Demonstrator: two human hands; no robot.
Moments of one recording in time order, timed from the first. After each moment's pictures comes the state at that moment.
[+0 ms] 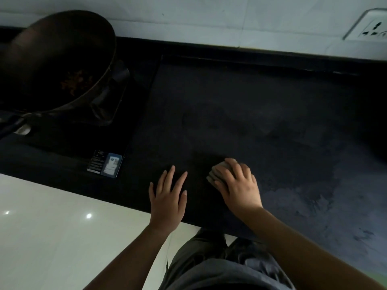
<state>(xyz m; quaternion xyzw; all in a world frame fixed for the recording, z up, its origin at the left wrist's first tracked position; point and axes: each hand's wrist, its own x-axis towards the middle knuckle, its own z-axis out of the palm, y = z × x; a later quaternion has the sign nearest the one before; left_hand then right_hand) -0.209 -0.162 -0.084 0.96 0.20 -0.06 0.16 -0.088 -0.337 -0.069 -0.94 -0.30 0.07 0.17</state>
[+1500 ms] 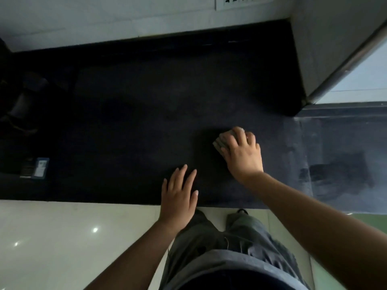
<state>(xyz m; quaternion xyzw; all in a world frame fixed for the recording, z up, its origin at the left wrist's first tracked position) -0.171 -0.410 -0.065 0.98 0.06 -0.14 0.11 -0.027 -0.576 -0.065 -0.97 -0.18 0.06 0.17</state>
